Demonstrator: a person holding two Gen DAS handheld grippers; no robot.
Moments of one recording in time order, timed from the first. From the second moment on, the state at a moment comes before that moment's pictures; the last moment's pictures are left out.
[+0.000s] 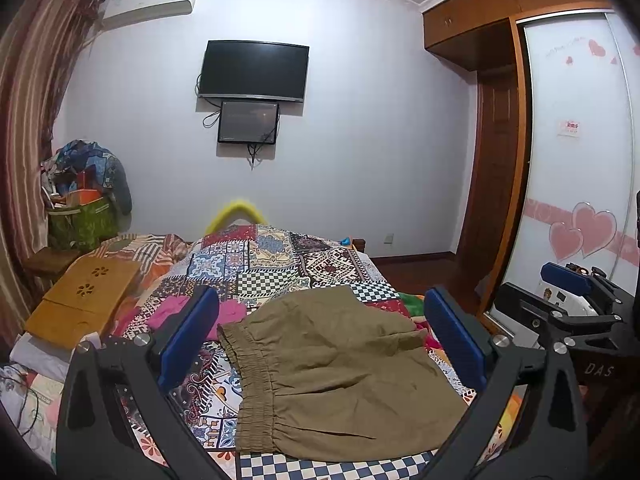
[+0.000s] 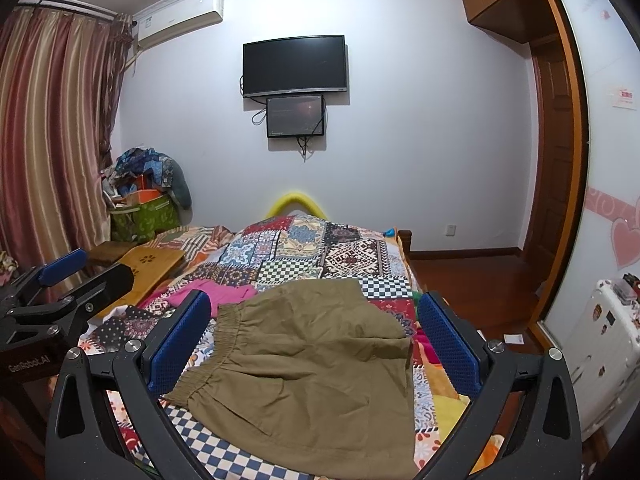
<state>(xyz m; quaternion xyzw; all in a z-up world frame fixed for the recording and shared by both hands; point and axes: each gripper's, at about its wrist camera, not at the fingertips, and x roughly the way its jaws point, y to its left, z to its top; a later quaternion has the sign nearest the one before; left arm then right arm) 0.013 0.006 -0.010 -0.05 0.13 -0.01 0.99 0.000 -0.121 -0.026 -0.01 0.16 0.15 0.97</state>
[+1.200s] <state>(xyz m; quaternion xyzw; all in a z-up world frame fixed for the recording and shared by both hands) 0.022 0.006 -0.012 -0.05 0.13 0.00 0.99 0.002 -0.115 -0.028 -0.01 0.17 0.15 0.97</state>
